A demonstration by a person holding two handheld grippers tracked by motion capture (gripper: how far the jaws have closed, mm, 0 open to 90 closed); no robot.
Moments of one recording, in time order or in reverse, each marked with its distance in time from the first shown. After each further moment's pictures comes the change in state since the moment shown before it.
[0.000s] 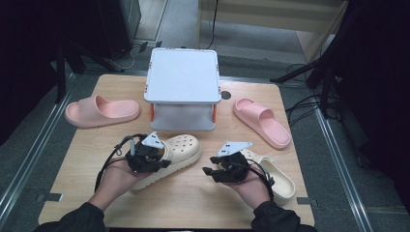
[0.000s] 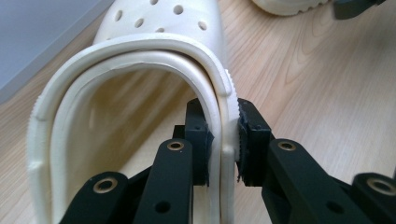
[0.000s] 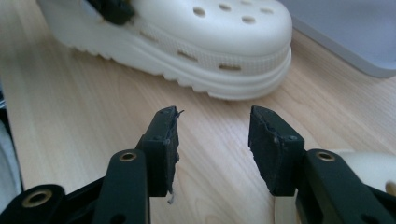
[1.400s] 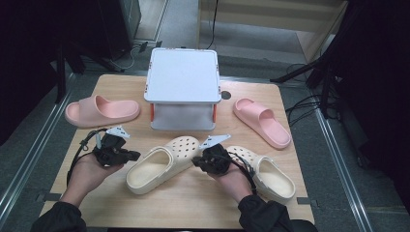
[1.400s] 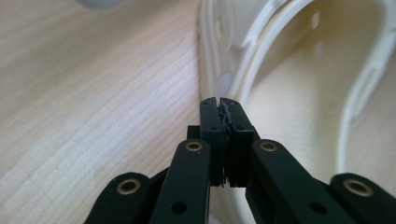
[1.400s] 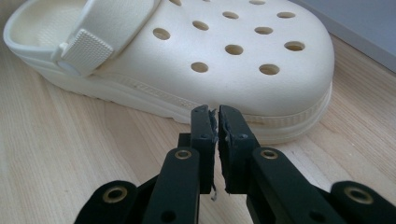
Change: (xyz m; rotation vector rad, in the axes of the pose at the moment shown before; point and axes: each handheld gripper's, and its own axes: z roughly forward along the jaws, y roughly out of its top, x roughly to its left) left arm 0.069 -0.054 -0.035 0.053 0.026 -0.206; right arm 0.001 0.021 0.048 0.065 0.013 0.026
